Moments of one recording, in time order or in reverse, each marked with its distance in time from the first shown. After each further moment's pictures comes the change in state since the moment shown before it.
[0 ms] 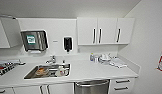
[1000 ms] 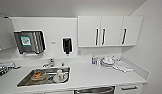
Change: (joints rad) left arm 0.000 0.000 0.000 0.000 0.000 0.000; right arm 0.000 0.000 0.000 0.000 0.000 0.000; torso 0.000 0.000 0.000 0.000
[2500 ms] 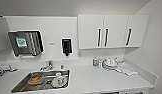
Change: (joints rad) left arm 0.000 -0.045 0.024 0.000 0.001 0.000; right arm -0.003 -0.020 0.020 0.001 0.000 0.007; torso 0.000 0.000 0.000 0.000
